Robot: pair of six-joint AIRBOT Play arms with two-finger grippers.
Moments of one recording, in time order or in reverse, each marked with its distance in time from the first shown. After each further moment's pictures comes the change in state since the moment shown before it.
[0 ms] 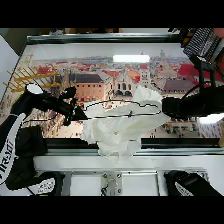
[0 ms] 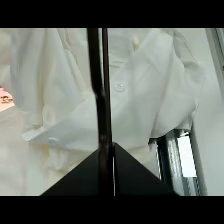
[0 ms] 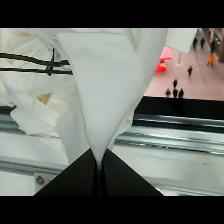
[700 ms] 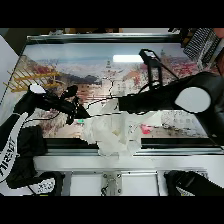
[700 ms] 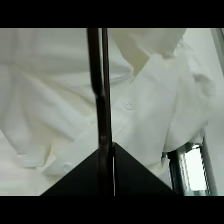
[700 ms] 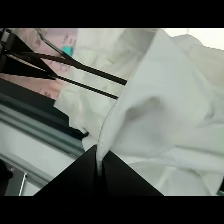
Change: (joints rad) left arm -0.005 -0.018 0.002 -0.057 0.033 0.023; right arm 0.303 -0.157 0.000 0.047 -0.403 -0.004
